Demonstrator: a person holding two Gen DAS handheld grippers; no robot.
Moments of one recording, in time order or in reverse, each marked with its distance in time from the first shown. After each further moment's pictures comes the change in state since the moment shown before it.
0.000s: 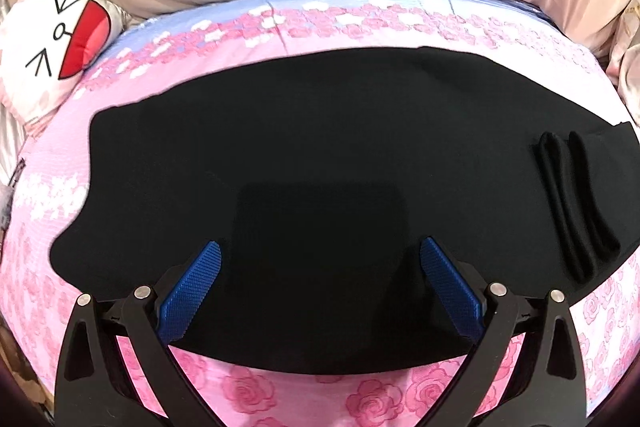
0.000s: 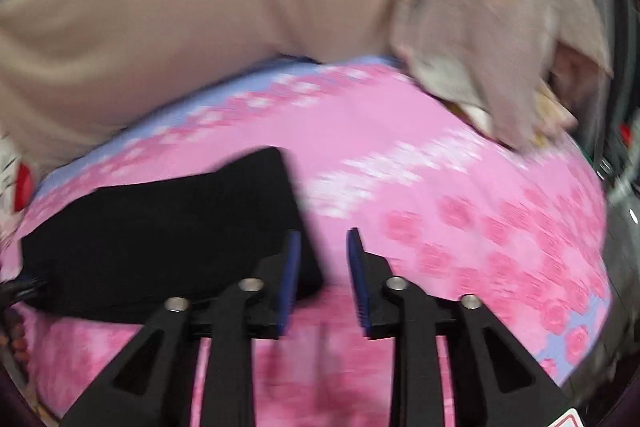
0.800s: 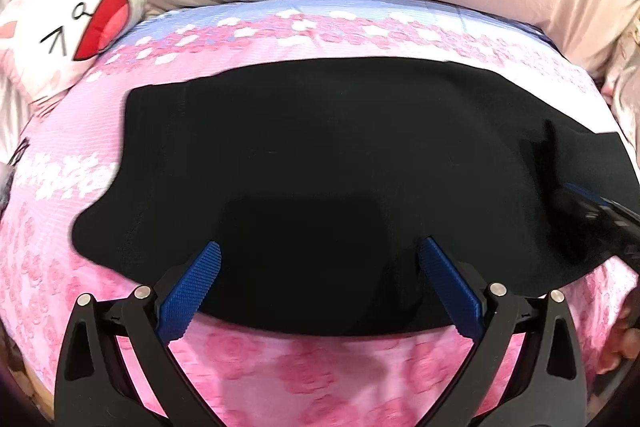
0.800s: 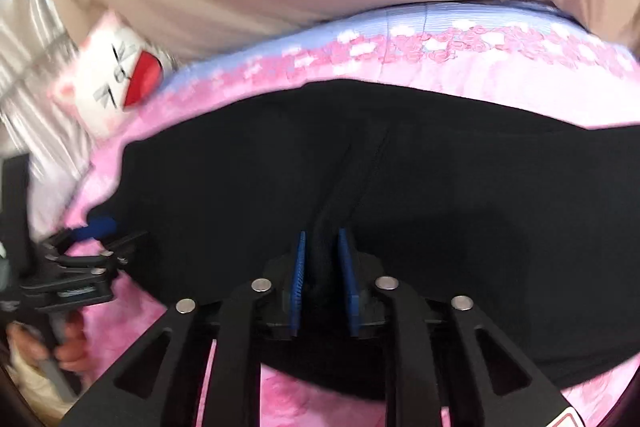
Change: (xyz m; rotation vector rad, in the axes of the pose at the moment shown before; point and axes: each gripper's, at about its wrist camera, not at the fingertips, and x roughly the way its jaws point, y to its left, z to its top) left arm -0.020 0.049 -0.019 -0.066 -0.049 -0.014; right arm 0.107 0.176 -0.019 -0.151 0.238 0.355
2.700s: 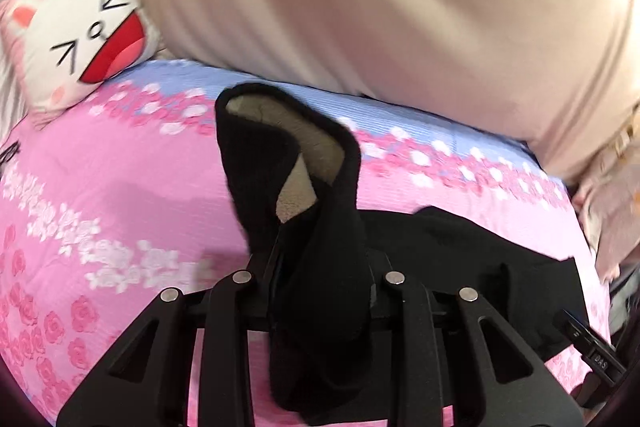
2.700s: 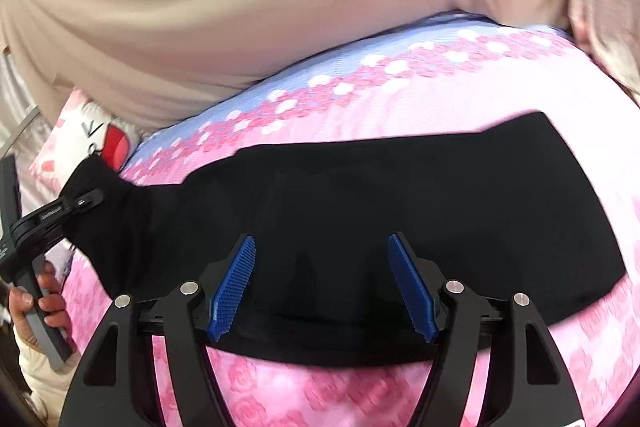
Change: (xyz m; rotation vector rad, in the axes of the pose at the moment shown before) left arm -0.053 0.009 0.065 -0.158 -0.207 -0.140; right arm -0.046 -0.047 0.004 0.130 -0.116 -0.073
